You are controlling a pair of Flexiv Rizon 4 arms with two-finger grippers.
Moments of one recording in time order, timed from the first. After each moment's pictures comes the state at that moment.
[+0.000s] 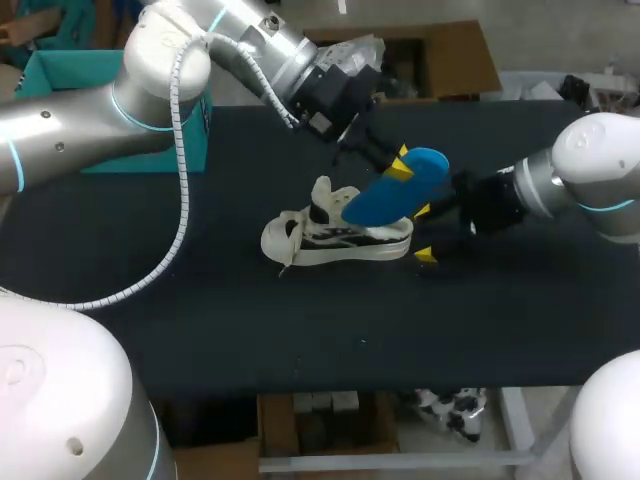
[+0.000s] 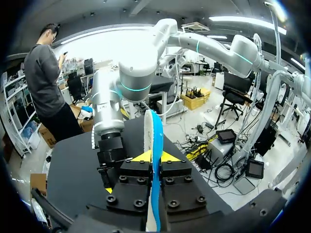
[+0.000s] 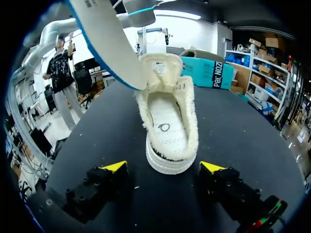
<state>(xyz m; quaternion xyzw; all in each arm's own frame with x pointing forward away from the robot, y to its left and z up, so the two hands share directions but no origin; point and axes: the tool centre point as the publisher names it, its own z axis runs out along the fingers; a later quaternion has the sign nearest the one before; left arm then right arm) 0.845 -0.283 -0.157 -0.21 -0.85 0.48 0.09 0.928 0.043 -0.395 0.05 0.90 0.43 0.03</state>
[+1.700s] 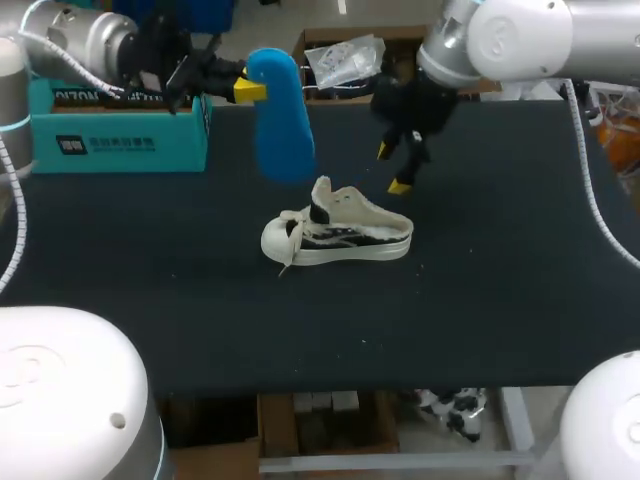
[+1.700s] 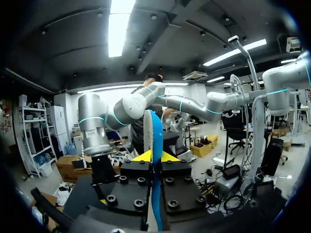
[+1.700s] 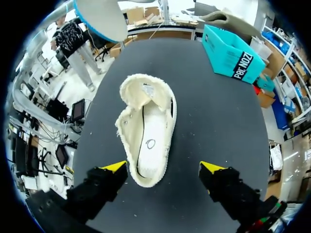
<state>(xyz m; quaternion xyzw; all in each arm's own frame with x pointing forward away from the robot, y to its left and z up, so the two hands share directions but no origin) 0.859 -0.088 -0.034 -0.16 -0.69 0.70 0.06 0.984 0.100 -0.295 -0.05 0.98 0.17 -0.03</state>
